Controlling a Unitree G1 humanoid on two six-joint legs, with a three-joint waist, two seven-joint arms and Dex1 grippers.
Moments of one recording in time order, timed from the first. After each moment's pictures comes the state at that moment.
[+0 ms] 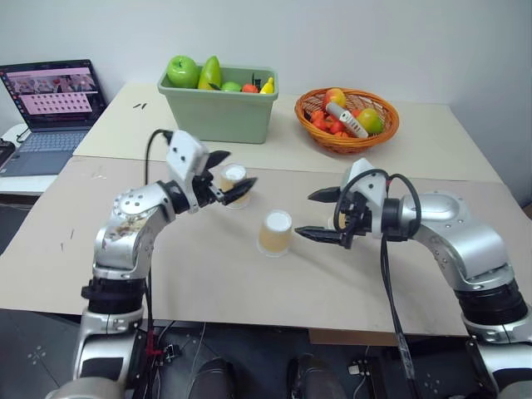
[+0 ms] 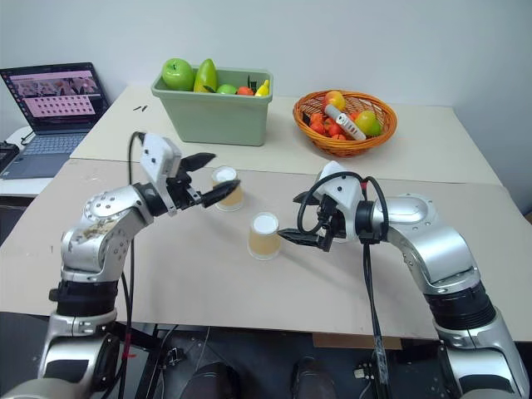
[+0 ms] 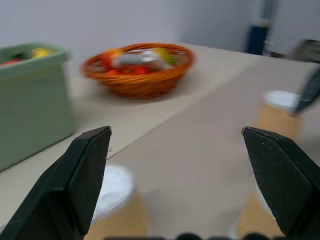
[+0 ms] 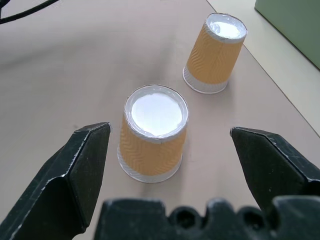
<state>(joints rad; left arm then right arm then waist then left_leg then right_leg) -0.53 0.40 0.10 -0.17 -0.26 0.59 -0.61 -0.60 -0.72 0.14 -0.29 0.42 0.68 0.93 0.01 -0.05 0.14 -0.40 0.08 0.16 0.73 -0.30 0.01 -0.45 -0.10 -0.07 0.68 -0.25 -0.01</state>
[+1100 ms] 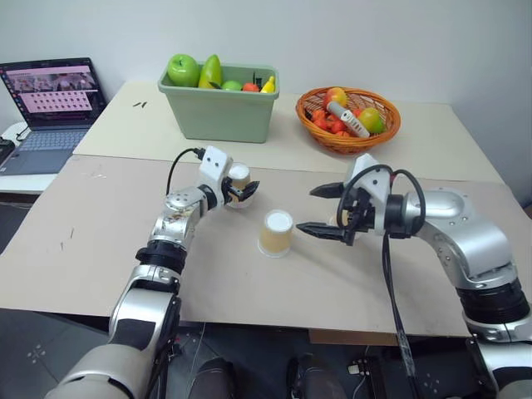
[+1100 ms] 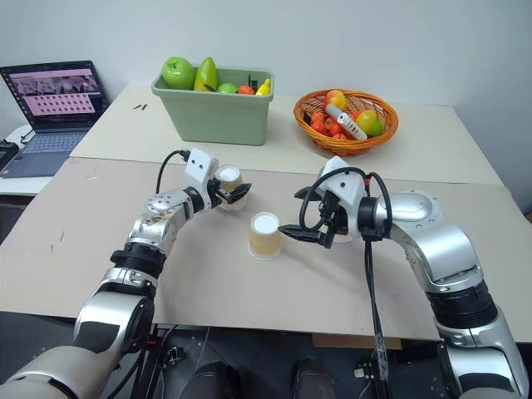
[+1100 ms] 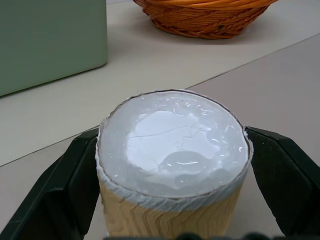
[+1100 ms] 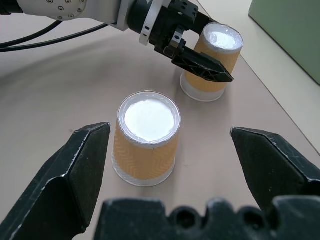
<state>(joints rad) -0.90 0.27 0.00 0.76 -0.12 0.13 -0.60 -0.60 -0.72 0.11 -0.30 0.42 0.69 0.93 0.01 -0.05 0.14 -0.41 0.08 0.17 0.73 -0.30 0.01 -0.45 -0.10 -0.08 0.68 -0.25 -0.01</state>
